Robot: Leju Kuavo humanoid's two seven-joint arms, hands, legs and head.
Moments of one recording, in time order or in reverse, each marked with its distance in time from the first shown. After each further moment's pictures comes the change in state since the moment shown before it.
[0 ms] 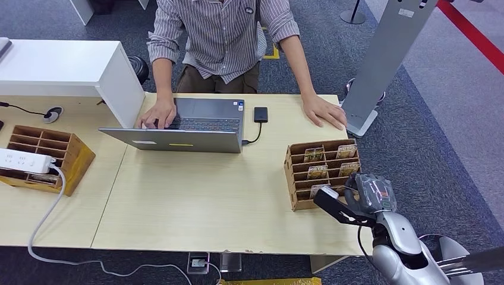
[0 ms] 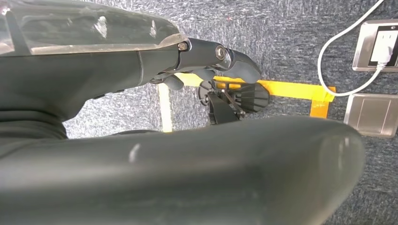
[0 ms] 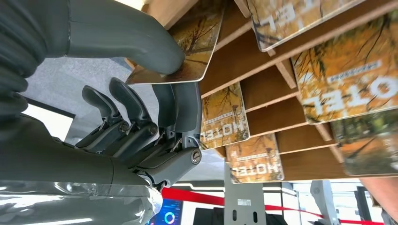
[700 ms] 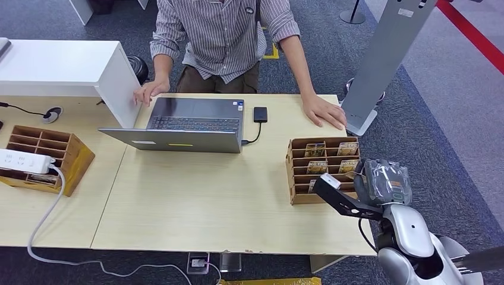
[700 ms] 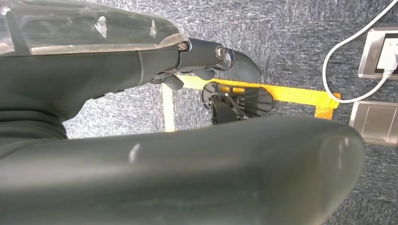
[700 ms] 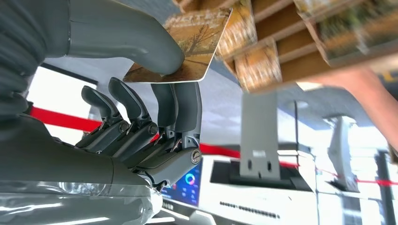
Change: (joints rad) left arm 0.001 0.006 -0.001 0.000 0.018 0.011 0.018; right arm 0.019 -0.023 -0.010 -0.363 0.132 0.207 0.234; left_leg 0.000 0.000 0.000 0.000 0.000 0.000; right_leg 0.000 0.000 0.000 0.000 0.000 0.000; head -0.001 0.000
